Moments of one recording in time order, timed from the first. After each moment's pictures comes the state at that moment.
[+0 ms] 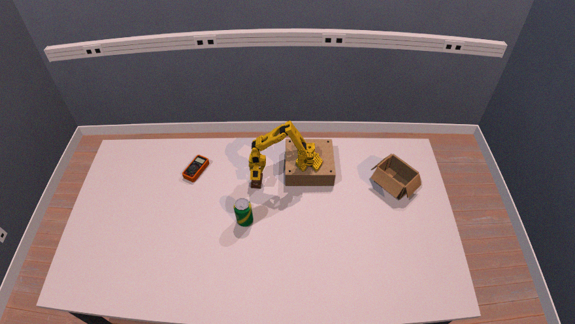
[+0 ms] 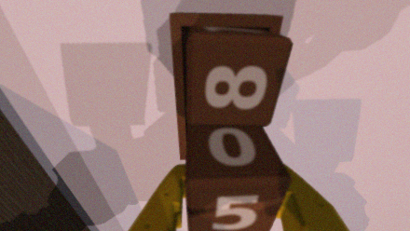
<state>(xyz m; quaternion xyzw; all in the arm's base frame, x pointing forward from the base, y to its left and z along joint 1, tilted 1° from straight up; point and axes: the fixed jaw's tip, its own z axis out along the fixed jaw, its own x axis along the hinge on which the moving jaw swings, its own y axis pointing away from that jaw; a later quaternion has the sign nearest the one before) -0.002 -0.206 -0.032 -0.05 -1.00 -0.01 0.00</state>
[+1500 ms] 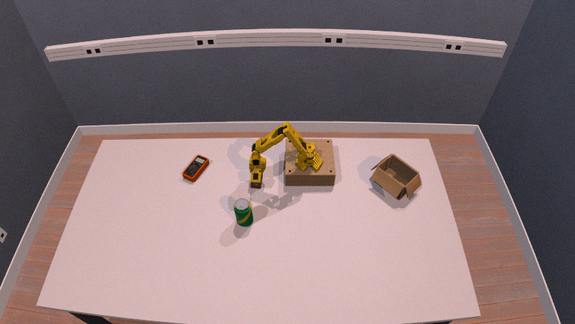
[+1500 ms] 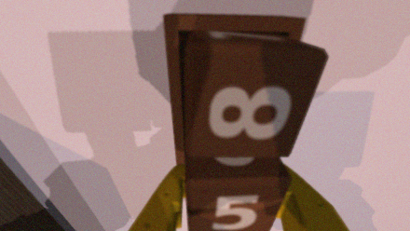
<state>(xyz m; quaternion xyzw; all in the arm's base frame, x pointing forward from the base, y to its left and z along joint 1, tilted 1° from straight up) -0.002 -0.206 -0.048 -0.05 -1.00 -0.01 0.00</state>
